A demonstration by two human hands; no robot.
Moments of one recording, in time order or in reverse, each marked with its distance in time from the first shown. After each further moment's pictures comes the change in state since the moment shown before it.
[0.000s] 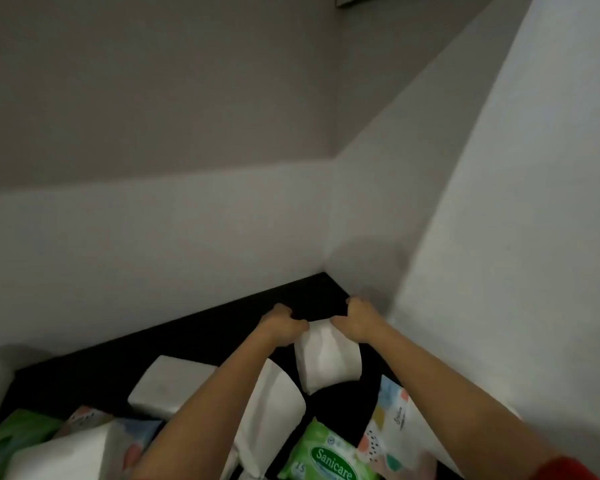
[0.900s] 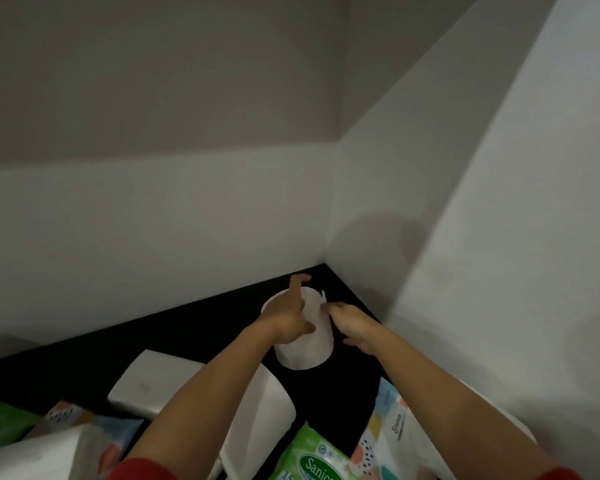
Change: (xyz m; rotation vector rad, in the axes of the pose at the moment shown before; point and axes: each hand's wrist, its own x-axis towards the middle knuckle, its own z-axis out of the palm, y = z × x) left_hand 0.032 0.007 0.010 0.163 -0.045 0.296; right_hand 0.017 0.002 0.010 0.597 -0.275 0.176
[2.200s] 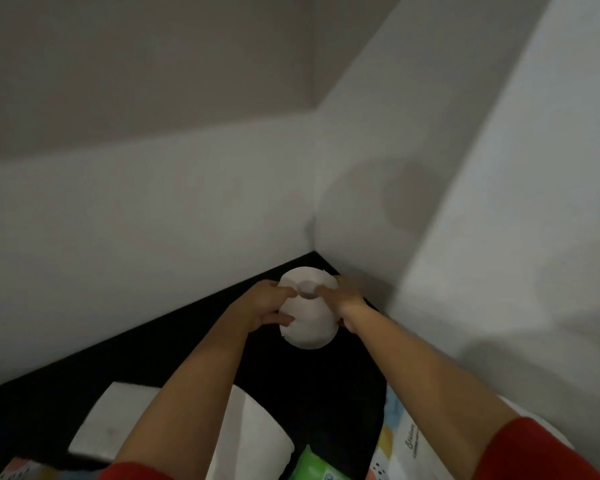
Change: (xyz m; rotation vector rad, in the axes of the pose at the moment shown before) left_hand 0.073 -0.023 -0.008 -0.709 -0.100 -0.368; right_hand 0.126 0.024 -0.010 0.063 0.300 0.018
